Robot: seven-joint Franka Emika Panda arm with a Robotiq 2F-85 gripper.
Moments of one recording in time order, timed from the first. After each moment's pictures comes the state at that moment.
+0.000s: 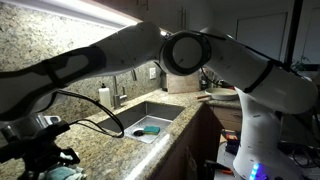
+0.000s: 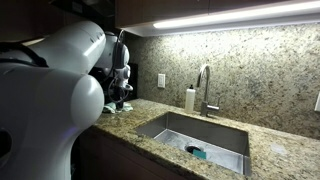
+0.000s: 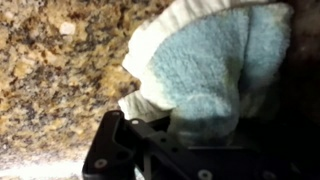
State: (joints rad) arm 0.53 0.96 0.11 -1.02 0.04 1.64 0.85
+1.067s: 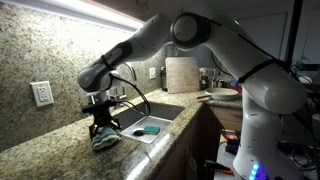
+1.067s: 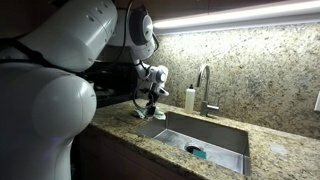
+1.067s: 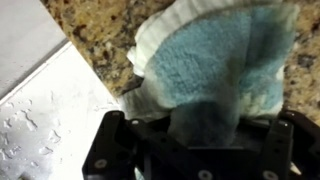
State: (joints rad) arm 0.19 0.69 0.03 -1.53 0.17 1.93 0.85
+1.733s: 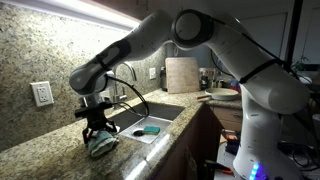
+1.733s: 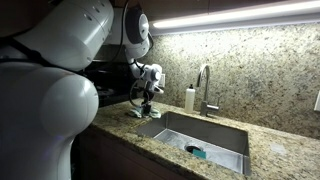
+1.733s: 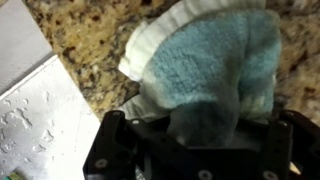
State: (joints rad) arm 0.26 0.69 0.02 -1.51 0.13 1.92 0.87
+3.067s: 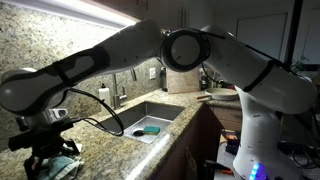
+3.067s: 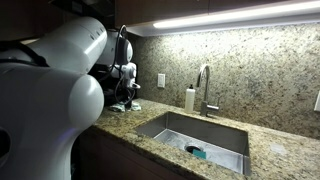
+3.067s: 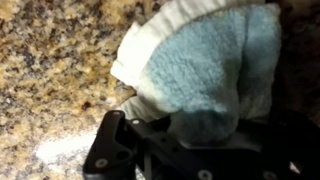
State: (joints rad) arm 0.51 0.93 0.05 -1.09 0.02 1.82 0.89
